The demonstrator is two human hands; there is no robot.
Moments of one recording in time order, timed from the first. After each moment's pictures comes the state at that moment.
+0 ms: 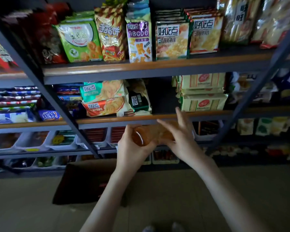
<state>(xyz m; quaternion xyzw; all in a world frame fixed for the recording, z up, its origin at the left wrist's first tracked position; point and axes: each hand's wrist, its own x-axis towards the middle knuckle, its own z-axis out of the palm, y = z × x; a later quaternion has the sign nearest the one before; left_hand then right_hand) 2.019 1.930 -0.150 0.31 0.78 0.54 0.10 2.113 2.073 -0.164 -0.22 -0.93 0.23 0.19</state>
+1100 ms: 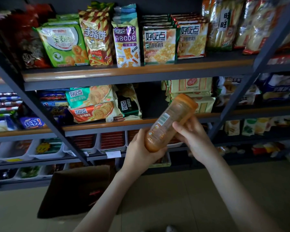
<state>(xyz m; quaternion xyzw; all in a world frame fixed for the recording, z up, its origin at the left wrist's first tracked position) 2.020 1.973 -0.165 0.42 0.78 0.44 0.15 2.138 2.113 -0.141 -0.25 -0.60 0.72 0.26</state>
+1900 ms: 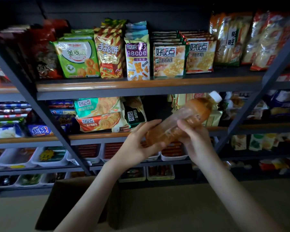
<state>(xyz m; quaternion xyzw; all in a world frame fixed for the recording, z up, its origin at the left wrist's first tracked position) 1.969 1.968 -0.109 0.52 0.67 0.48 0.22 2.097 2.113 -0.121 -0.23 -0.47 0.78 0.35</state>
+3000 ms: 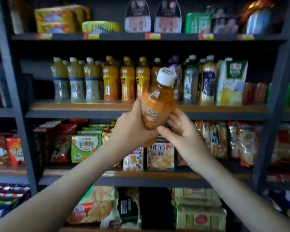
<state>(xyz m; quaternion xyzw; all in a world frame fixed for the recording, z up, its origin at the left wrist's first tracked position) 1.962 2.056 0.146 0.49 0.72 0.40 -0.27 2.073 2.162 0.123 0.01 -0.75 0.52 0.41</state>
